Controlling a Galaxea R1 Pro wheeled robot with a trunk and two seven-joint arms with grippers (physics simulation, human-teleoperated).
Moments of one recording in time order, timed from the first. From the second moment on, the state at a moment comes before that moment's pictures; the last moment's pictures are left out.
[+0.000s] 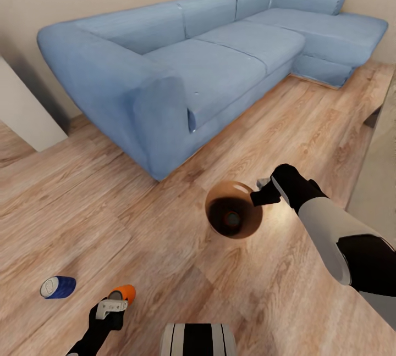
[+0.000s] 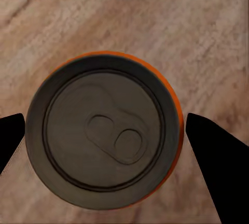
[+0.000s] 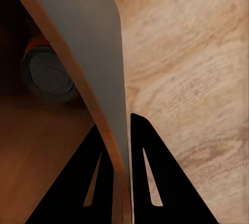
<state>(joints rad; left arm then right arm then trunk) -0.28 -0.01 0.45 -0.62 -0.30 -0.34 -0.31 -1.26 -0.09 0.18 -0.43 0.18 1.04 0.47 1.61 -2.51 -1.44</state>
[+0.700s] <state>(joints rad) -0.28 -0.01 0.45 -0.82 -0.29 -0.09 -0.41 -1.25 -0.09 0.19 -0.42 0.18 1.04 0.48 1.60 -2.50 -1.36</state>
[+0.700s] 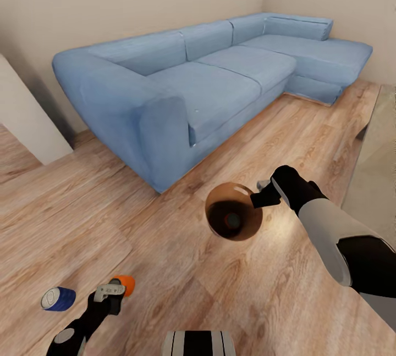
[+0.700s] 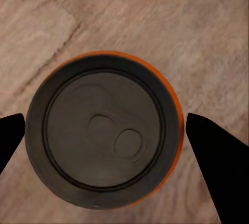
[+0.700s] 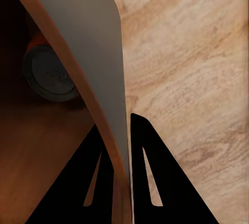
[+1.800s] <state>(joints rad) -1.23 0.28 -0.13 -1.11 -0.30 1.05 -1.51 -1.28 -0.09 0.25 -0.17 0.20 1.04 0.67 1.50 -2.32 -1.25</state>
